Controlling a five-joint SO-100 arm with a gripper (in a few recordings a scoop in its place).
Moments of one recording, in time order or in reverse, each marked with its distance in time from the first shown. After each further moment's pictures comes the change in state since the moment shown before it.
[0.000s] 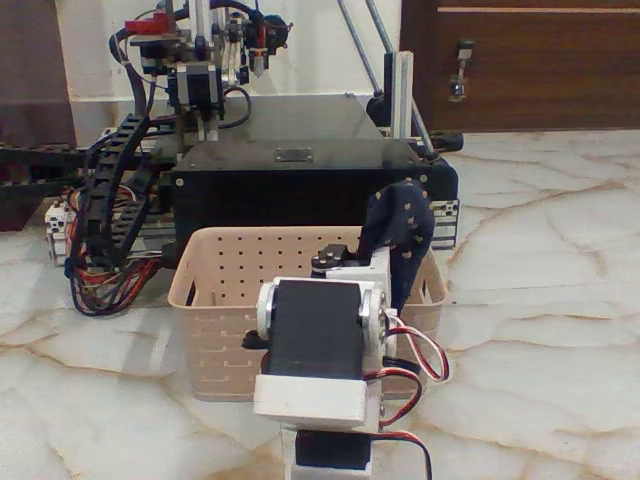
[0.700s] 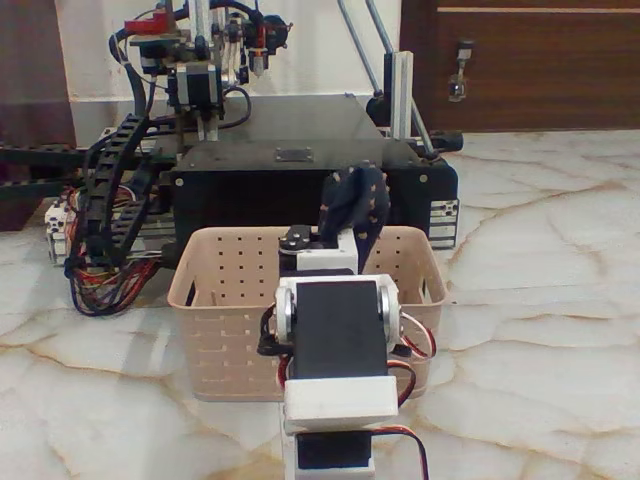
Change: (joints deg) arm -9.4 0.0 -3.6 0.8 5.5
